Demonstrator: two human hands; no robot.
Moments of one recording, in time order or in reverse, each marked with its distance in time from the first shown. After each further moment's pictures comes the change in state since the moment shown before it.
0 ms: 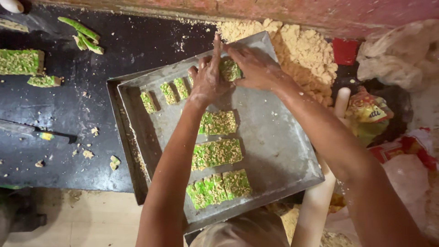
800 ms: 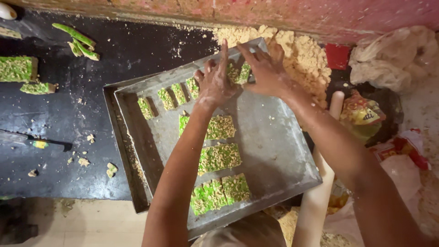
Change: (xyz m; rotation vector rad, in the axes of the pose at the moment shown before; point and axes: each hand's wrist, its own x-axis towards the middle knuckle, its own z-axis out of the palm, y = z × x) left_hand 0.009 0.024 0.009 0.006 -0.039 -0.066; right_hand -0.028 0.007 -0.010 -0.035 0.010 0.233
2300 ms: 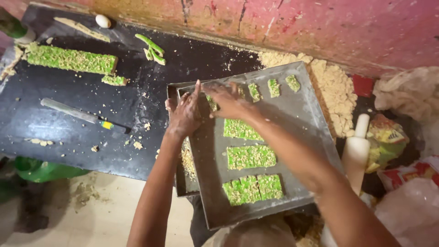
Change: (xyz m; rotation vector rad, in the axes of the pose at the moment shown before) left_hand -0.146 -0.164 -0.124 0.193 0.027 -0.049; right_hand 0.026 -0.242 0.013 -0.034 -0.073 -0.353
